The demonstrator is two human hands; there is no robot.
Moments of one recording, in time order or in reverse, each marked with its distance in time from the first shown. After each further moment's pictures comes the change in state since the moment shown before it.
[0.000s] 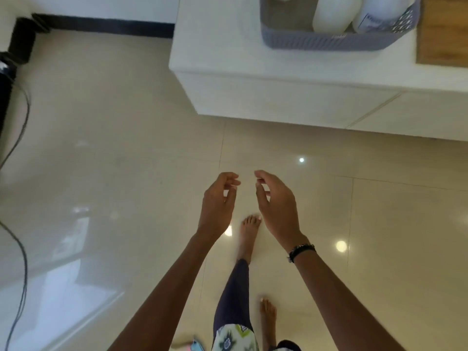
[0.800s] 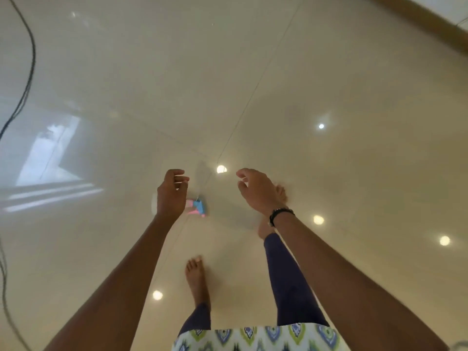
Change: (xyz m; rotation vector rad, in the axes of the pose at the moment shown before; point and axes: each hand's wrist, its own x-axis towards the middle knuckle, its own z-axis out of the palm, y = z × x) left_hand -0.439 -0.294 -0.001 -0.154 0.306 -0.637; right_hand -0.384 0.073 0.165 -0.280 -0.773 0.065
